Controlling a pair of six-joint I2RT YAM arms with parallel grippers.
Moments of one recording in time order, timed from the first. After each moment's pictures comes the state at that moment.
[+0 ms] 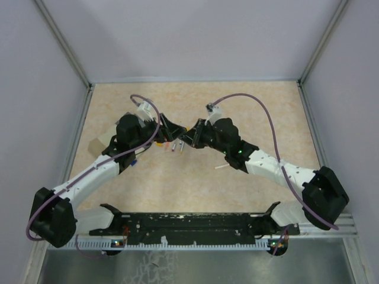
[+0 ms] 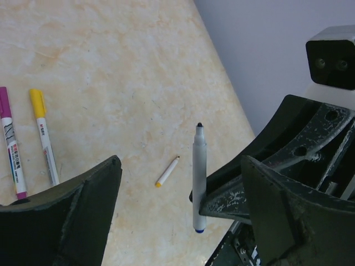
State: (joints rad) left arm -0.50 1.19 0.75 0.26 0.34 -0.69; right arm 0.78 1.31 0.85 0.22 -0.10 0.77
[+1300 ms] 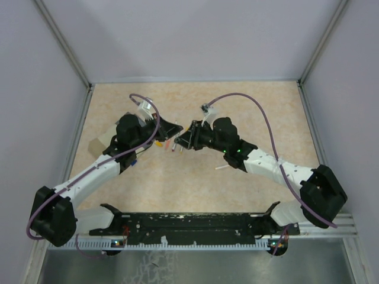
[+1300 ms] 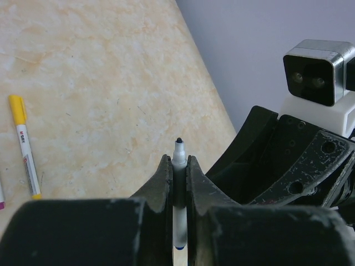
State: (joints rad) left arm -0.51 1.20 0.75 0.32 0.34 -0.76; right arm 0.78 1.34 0.87 0.25 -0.23 0.72
